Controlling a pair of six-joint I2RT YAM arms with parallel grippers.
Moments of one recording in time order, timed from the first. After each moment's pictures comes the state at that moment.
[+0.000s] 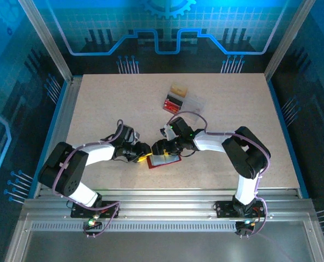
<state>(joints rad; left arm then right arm) -0.37 1.53 0.59 -0.09 0.54 -0.90 0.70 1.84 0.98 -0.08 -0.62 0.61</state>
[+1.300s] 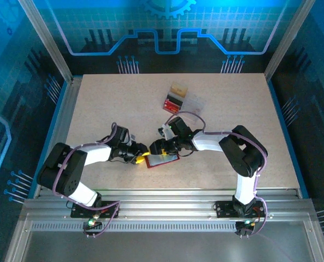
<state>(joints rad) -0.30 1.53 0.54 -0.02 0.65 -1.04 0.70 1.87 0.98 -0.01 -0.66 0.62</state>
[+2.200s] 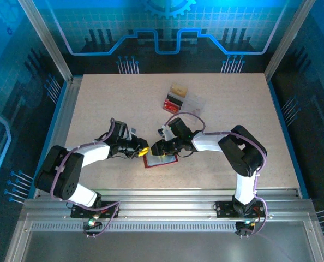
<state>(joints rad) -0.29 1.50 0.59 -0.01 0.68 -1.04 0.70 1.88 0.97 0.01 -0.66 0.62</state>
